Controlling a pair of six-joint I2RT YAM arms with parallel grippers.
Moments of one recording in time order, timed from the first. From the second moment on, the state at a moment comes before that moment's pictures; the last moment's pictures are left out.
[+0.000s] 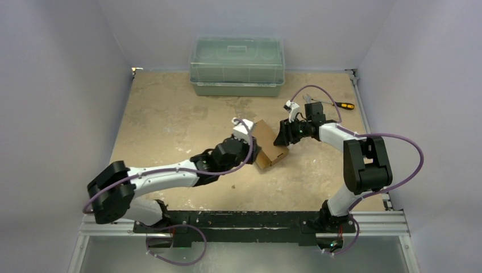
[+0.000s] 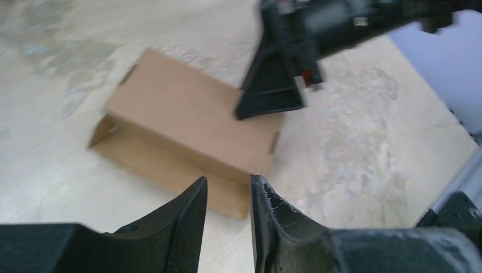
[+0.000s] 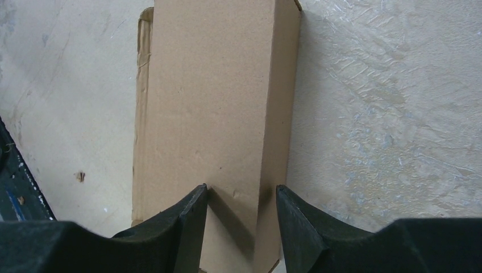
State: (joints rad) left arm -1.08 1.43 0.82 0.27 -0.33 -0.37; right arm 0.16 1.65 0.90 -0.22 -0.69 -0.12
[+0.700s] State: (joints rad) left arm -0.98 1.74 0.61 0.52 -0.09 -1.15; right arm 0.16 1.65 0.90 -0.22 -0.69 -0.12
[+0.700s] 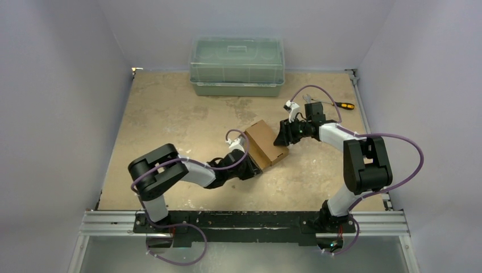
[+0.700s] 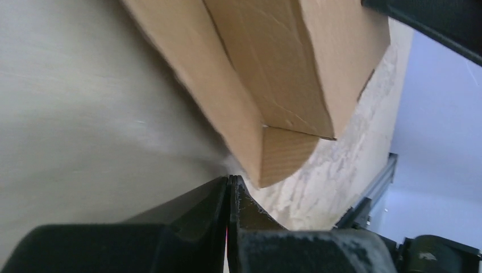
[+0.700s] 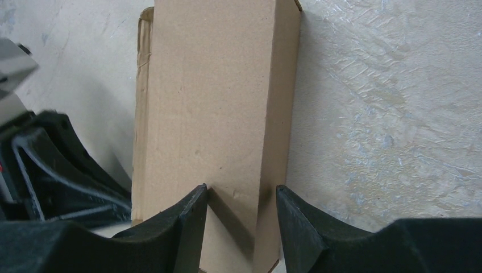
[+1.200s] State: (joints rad) left arm -0.99 1.82 0.93 0.40 -0.03 -1.18; right arm 0.17 1.65 0.90 -0.22 -0.69 -0.12
